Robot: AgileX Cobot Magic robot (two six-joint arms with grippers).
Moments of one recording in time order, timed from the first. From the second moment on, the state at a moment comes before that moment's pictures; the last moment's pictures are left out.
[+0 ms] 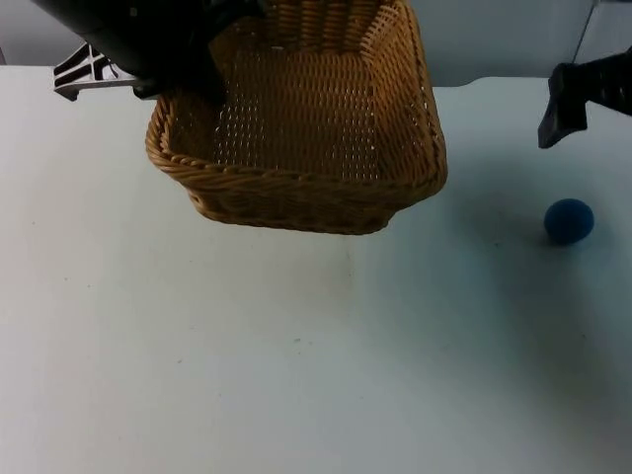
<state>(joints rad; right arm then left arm) 0.12 1.91 -1.24 -0.01 0.47 0.07 -0.33 1.90 -1.29 -0.52 0.40 -0.03</state>
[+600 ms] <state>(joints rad) 0.13 2.04 -1.24 0.00 0.48 0.05 -0.33 1.90 -1.29 -0.52 0.40 -0.02</state>
